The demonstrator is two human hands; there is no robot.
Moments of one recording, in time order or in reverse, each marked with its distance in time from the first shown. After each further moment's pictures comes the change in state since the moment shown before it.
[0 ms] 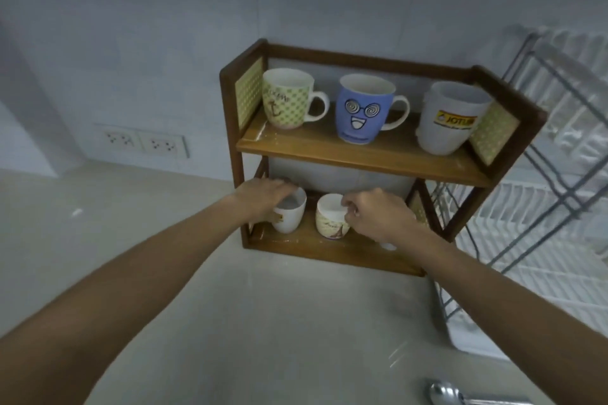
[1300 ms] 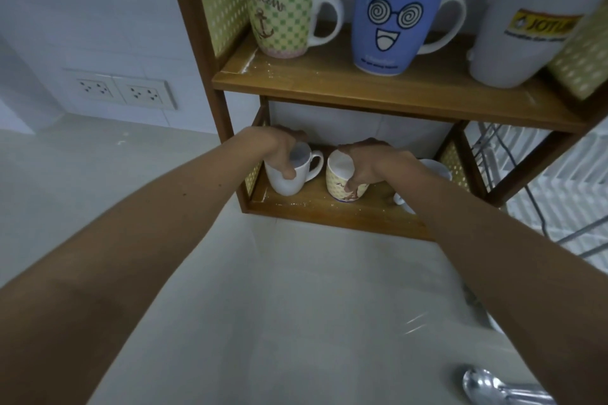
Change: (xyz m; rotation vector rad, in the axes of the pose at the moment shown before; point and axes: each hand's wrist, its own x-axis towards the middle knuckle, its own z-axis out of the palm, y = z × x) left_hand 0.063 -0.003 0.002 -0.115 -0.366 -0.216; right_hand 0.098 0.013 0.053 -0.161 -0.285 -0.031
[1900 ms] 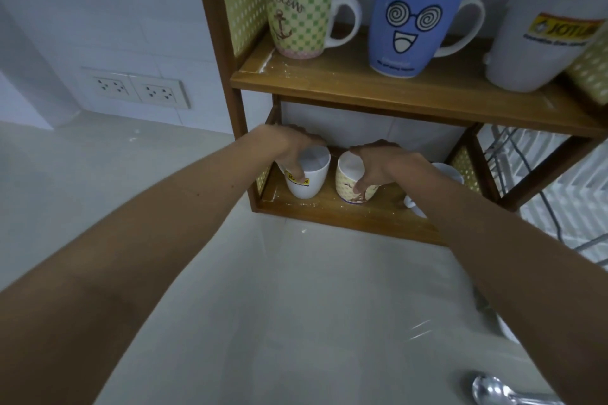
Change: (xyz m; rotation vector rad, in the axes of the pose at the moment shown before) left_hand -0.007 0.000 -0.001 0.059 0.039 0.128; right_hand -0.002 -0.003 -0.002 0.000 0.005 -0.009
